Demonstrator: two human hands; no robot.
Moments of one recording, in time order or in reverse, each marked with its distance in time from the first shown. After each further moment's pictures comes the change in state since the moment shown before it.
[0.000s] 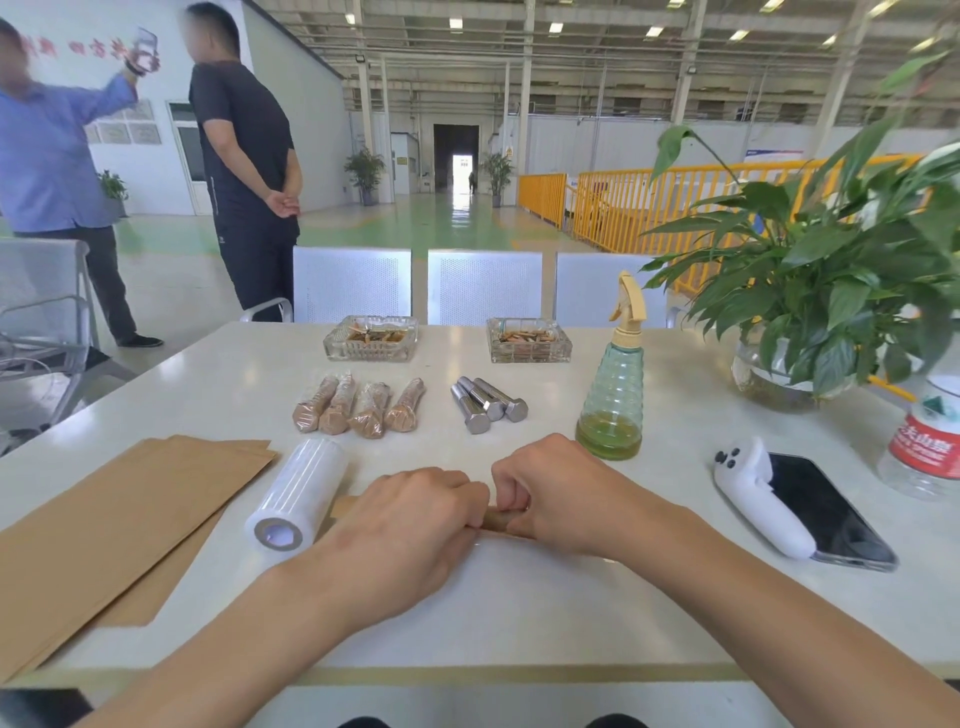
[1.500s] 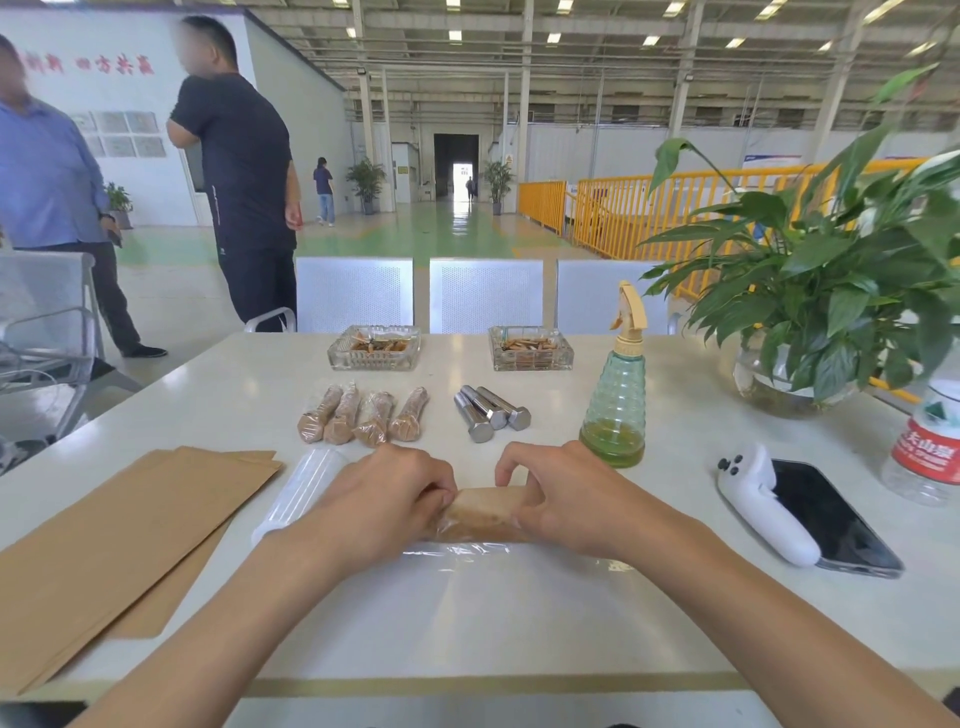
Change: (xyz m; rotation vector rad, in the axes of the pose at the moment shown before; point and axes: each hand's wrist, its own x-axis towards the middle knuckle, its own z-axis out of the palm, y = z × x) left_hand 0.016 -0.049 0.007 -0.186 -0.028 -0.247; right_hand -0.008 -0.009 -0.009 0.178 -0.027 0.184
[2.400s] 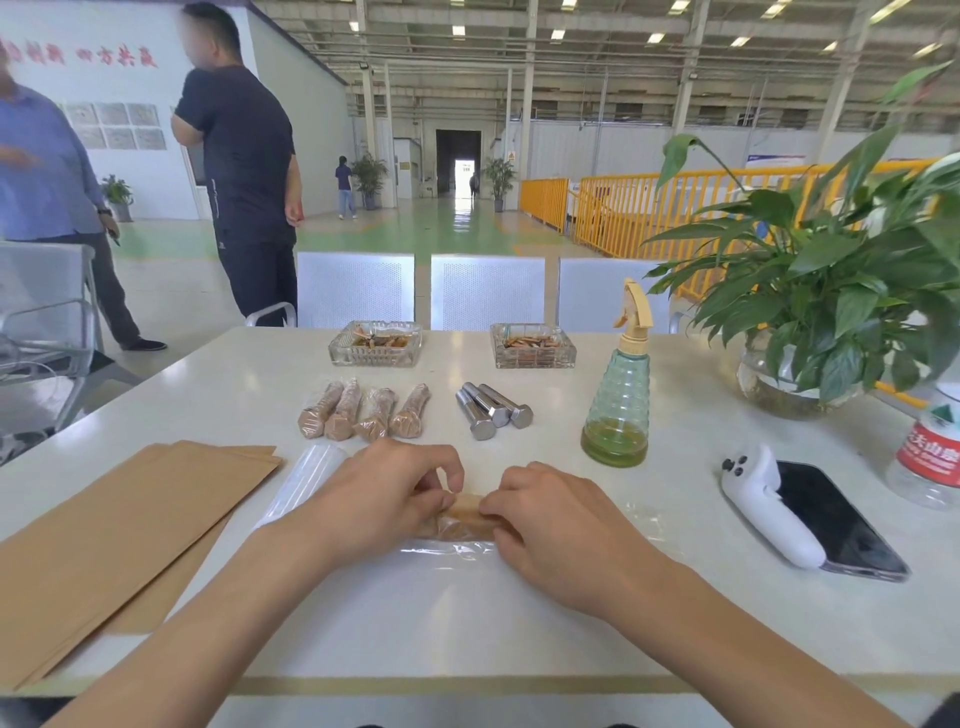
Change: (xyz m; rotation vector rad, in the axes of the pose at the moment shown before) left_hand 0.002 -0.004 -0.004 -0.162 -0.022 0.057; right_hand -0.019 -0.019 0.024 -0.341 0.182 -0.270
